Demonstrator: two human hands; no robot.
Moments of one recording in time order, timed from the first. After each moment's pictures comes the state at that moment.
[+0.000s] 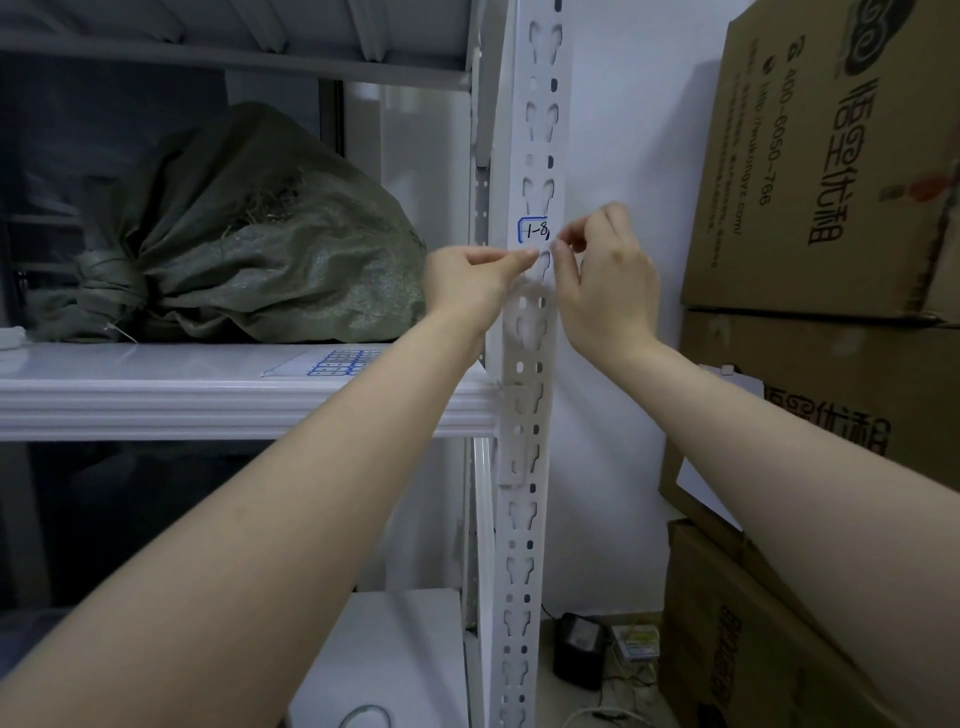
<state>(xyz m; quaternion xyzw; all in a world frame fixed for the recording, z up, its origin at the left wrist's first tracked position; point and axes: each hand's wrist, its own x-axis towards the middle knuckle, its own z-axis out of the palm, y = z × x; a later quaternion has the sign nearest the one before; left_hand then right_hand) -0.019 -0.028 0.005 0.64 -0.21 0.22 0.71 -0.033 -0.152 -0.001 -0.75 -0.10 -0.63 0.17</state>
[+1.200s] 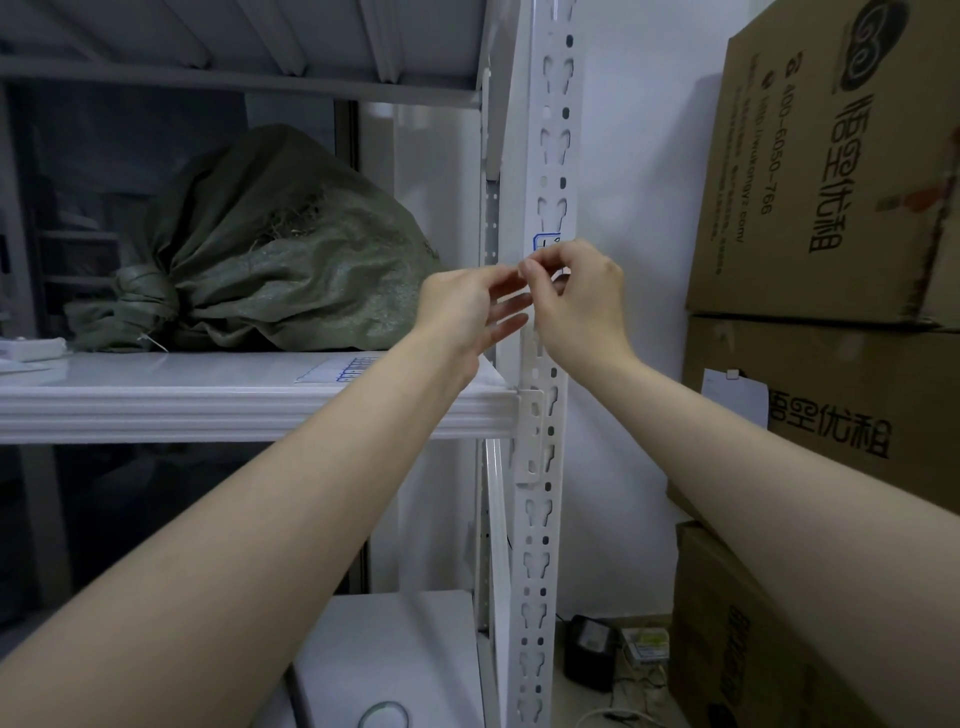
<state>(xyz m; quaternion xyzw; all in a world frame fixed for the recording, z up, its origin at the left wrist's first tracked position) -0.065 0.003 0.001 0.53 -0.20 0.08 0.82 -0.049 -0.110 -0.005 -0.74 -0.12 -0.56 0.34</state>
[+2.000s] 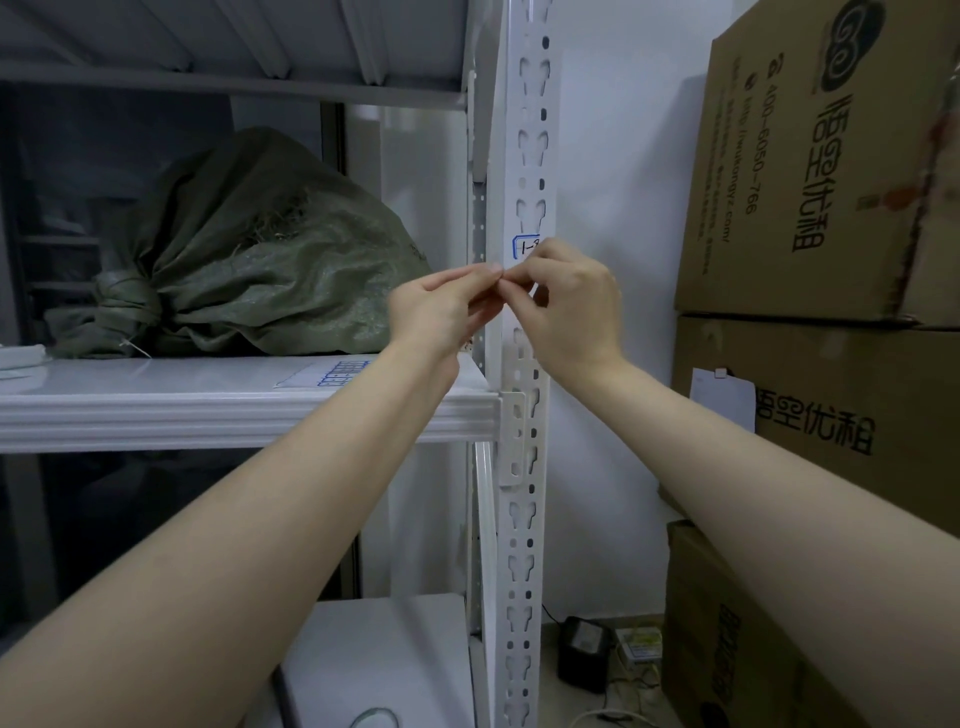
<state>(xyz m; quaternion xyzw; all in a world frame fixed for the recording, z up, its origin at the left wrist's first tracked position) -0.056 -0.004 -0.005 0.47 -0.21 0.14 0.84 -0.054 -0.123 -0.009 -0.73 -0.19 -0.63 0.20</state>
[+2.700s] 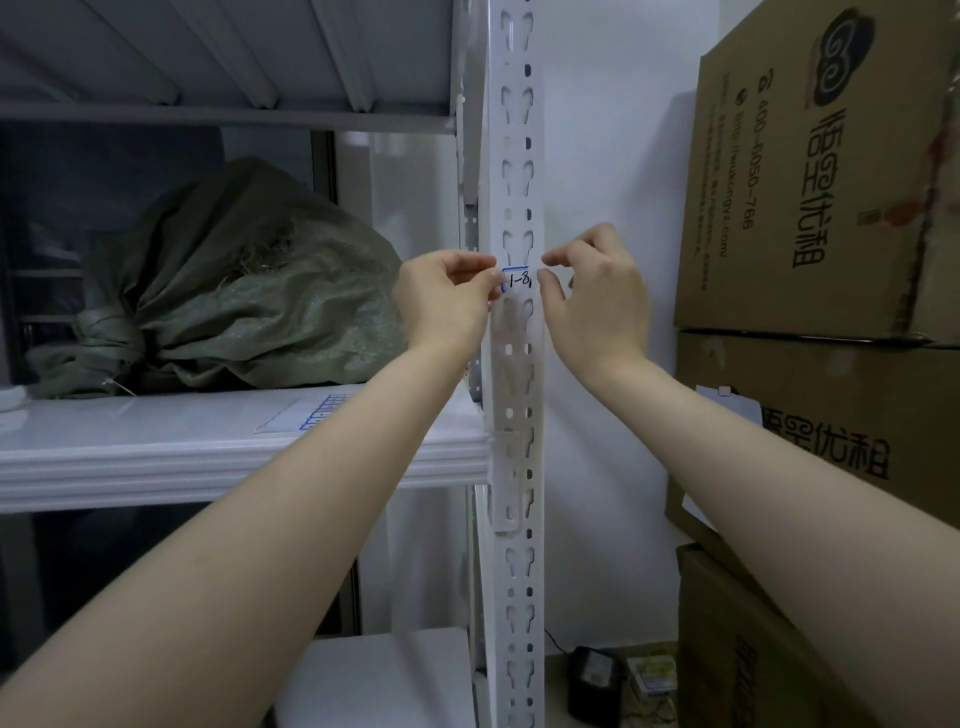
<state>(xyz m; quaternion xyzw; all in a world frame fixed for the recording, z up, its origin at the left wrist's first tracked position) -0.023 -0.027 0.031 0.62 -0.20 0.34 0.67 -0.031 -0.155 0.024 -0.73 -0.07 -0.65 0.18</state>
